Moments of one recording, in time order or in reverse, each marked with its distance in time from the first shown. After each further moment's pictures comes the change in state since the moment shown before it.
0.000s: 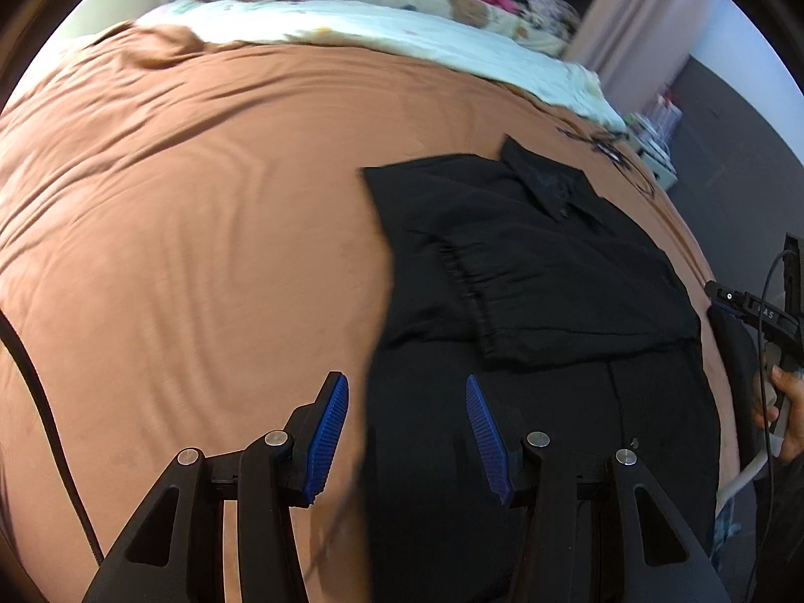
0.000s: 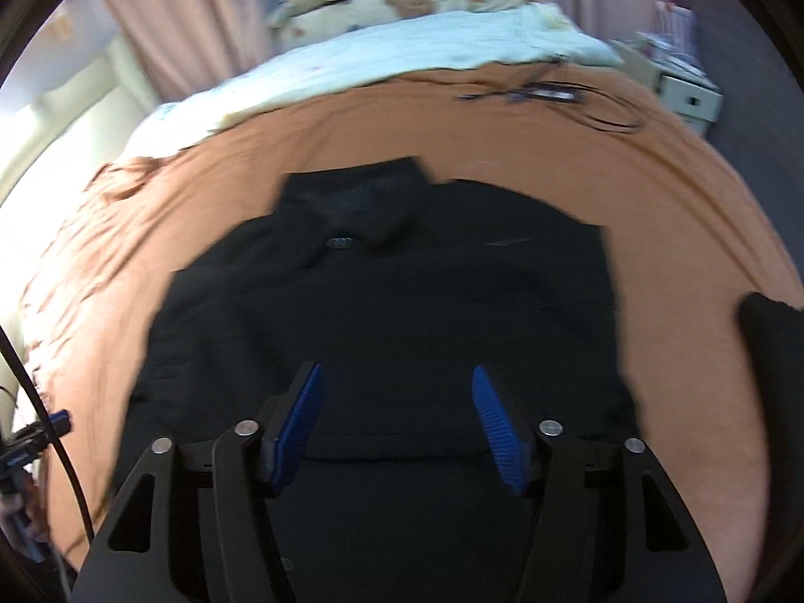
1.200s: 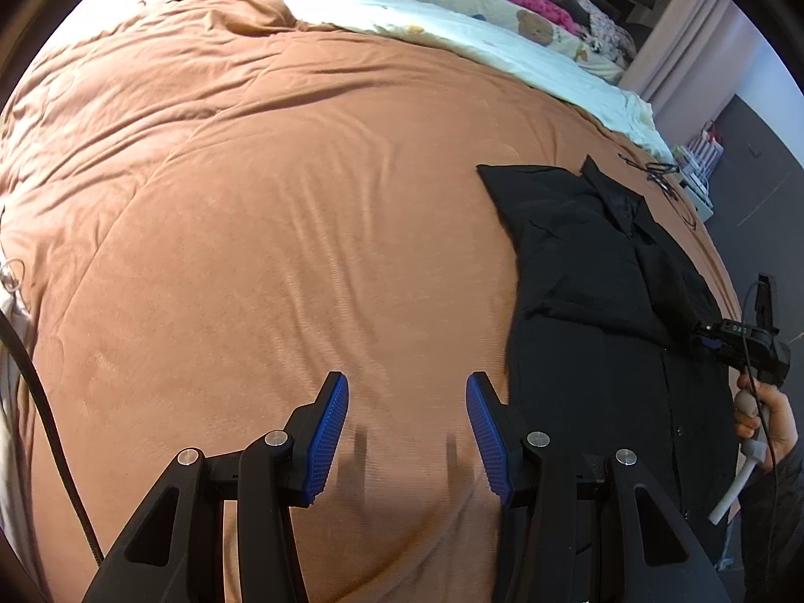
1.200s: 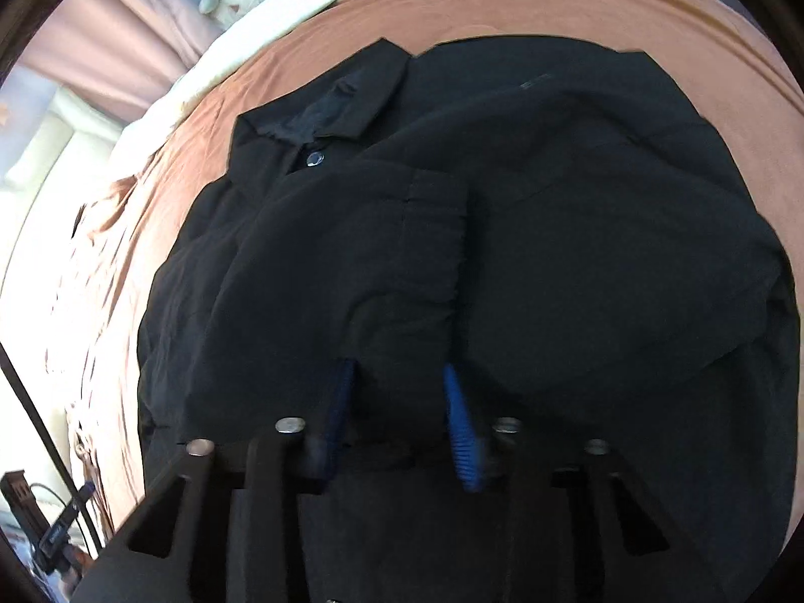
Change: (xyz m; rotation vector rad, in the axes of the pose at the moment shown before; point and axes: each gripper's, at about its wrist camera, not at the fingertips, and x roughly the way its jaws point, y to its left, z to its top) left arm -0.040 0.104 -0.038 -0.145 -0.017 0.076; right arm 0.166 0.028 0.011 0.241 0.184 0.140
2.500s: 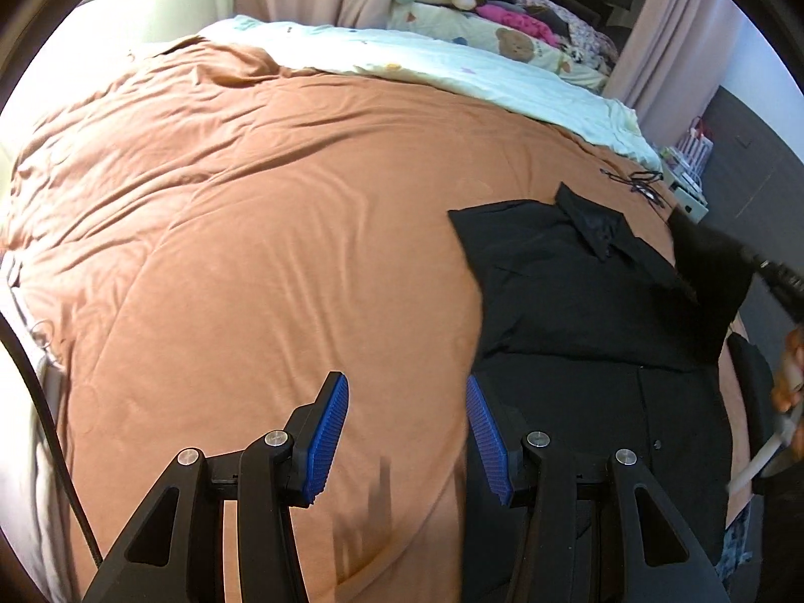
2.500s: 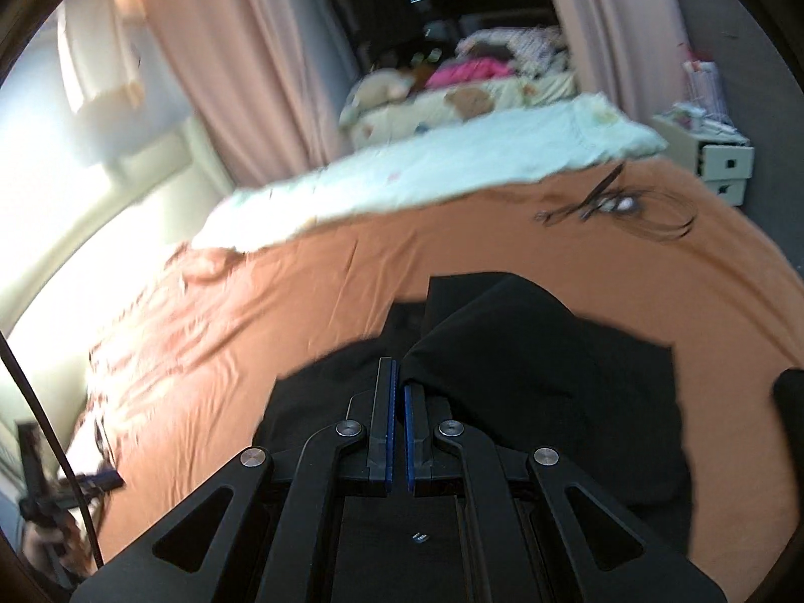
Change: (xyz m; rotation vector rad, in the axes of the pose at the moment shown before) left arm -0.044 -0.035 0.023 0.066 -0.062 0.041; right arm -0.049 0.143 -0.078 -0.313 -0.407 0.098
